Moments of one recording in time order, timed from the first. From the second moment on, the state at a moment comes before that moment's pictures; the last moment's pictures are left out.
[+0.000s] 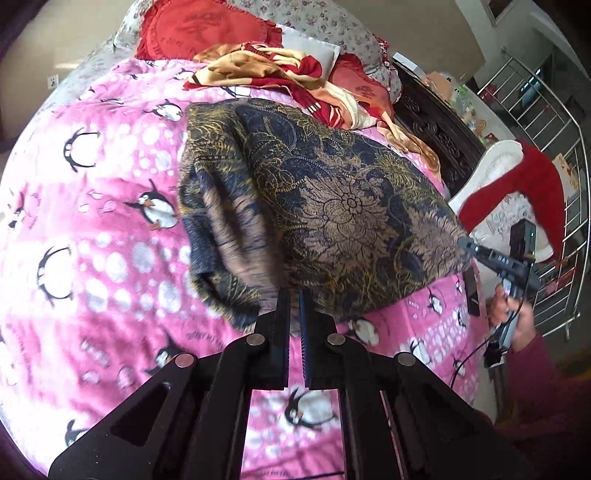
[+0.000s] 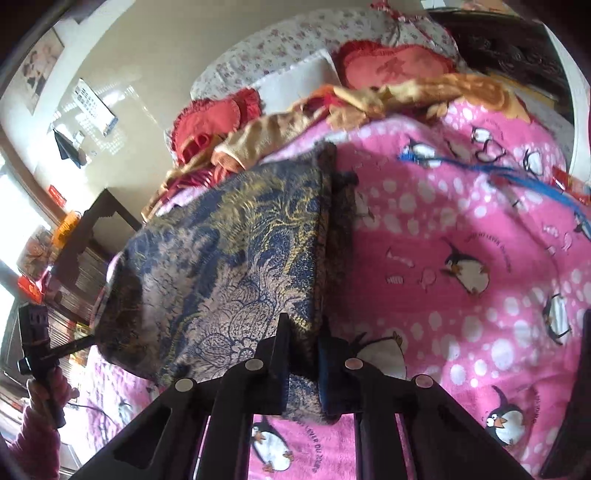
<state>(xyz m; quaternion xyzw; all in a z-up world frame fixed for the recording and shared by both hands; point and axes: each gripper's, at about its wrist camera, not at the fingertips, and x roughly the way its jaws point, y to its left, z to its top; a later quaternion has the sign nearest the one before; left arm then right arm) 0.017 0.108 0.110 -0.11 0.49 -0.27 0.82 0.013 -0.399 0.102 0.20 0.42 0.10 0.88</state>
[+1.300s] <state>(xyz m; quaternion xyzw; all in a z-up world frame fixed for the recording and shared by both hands) 0.065 0.105 0.017 -0.34 0.51 -0.31 0.73 0.020 -0.187 0.107 0.09 0.45 0.31 0.83</state>
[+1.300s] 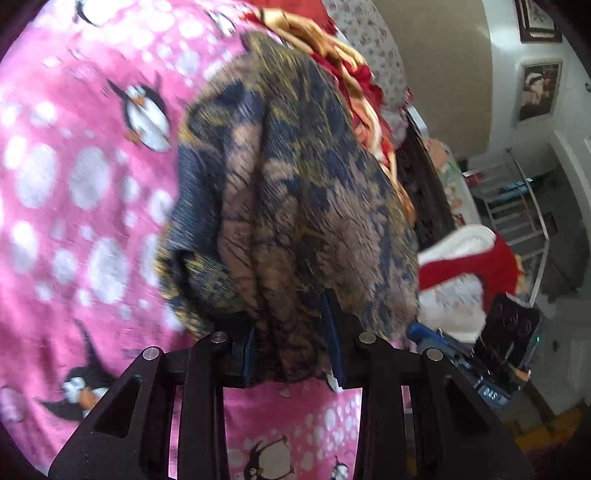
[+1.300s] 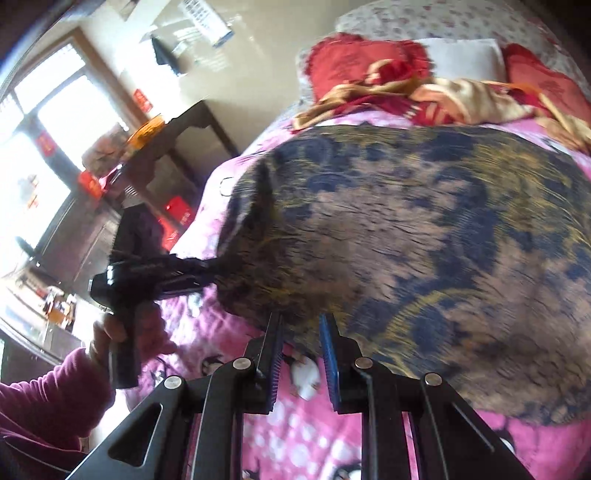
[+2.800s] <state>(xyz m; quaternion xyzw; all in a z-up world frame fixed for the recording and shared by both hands) 0.010 0.126 0.076 -0.14 0.47 -0.21 0.85 0.113 -0.085 0.080 0.03 0.47 0.31 0.83</state>
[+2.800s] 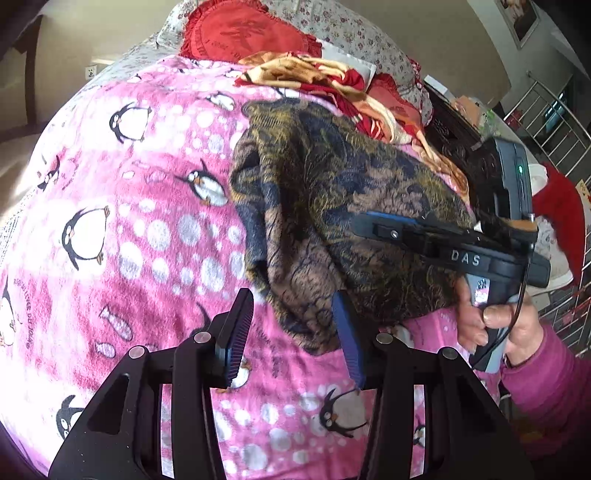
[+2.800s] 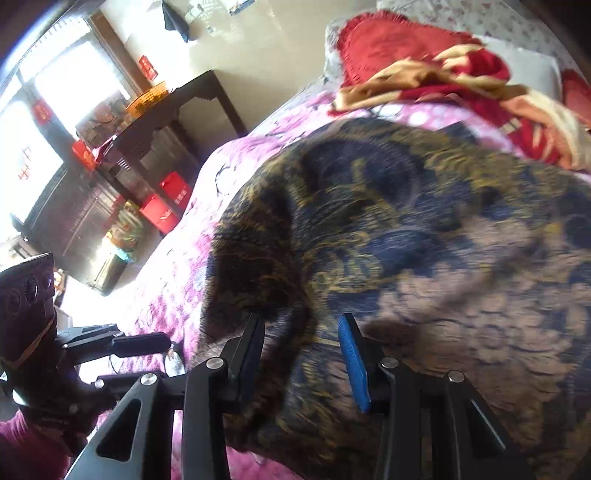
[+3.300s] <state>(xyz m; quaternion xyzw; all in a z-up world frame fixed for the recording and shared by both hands) 0.026 0.074 0.050 -0.09 0.49 -0.15 0.86 0.092 -0.144 0.066 -0.01 0.49 0.16 0.86</state>
